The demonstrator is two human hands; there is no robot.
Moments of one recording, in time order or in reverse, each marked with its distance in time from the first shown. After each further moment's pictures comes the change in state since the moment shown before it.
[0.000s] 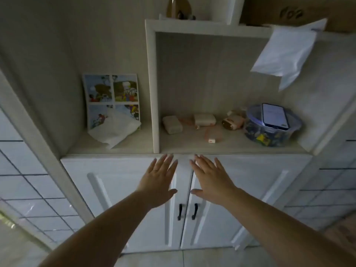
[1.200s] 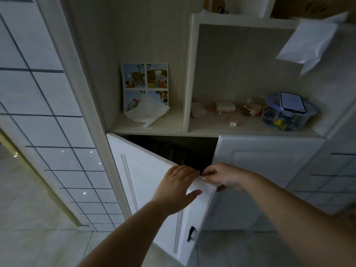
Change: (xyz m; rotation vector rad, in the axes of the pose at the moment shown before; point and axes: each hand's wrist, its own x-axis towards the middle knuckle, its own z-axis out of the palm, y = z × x) left_hand -0.123 0.004 0.017 -0.320 0.292 0.114; right_hand -0.045 -0.079 -0.019 0.983 -0.394 0.245
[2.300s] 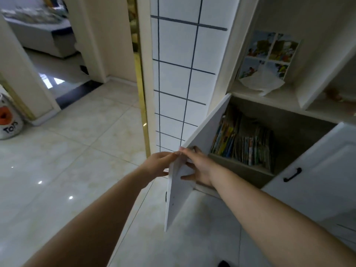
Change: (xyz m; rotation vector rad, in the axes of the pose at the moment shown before) left_hand -0.332 -0.161 -0.152 -1.101 0.016 -1.008; right_hand 0.001 -0.202 0.375 0.614 -0.302 0.003
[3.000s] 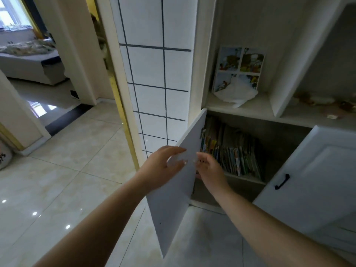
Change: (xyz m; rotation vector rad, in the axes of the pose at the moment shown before) left_hand 0.013 0.082 0.055 0.650 0.175 0.494; right_hand -0.023 -0.006 -0.082 -0.208 0.370 -0.413
